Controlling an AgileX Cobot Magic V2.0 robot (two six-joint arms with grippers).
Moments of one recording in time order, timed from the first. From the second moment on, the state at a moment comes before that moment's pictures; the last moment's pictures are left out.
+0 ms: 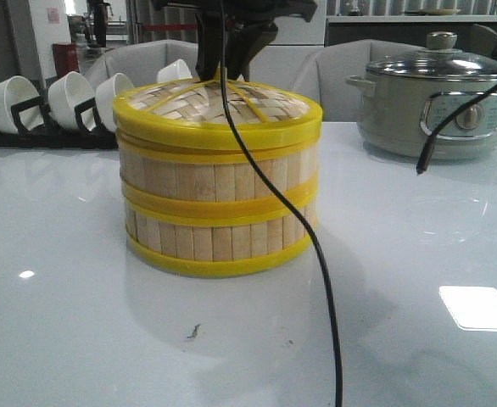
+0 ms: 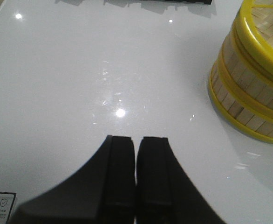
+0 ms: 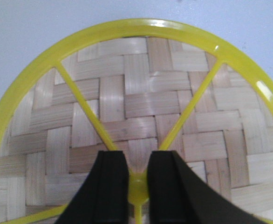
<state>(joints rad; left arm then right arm) -0.15 0.68 -0.71 0.09 0.72 -0.19 0.55 2.15 -2.20 0.04 1.03 0.14</state>
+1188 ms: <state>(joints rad) -0.15 0.68 -0.71 0.09 0.72 -0.19 0.55 2.15 -2.20 0.04 1.00 0.13</state>
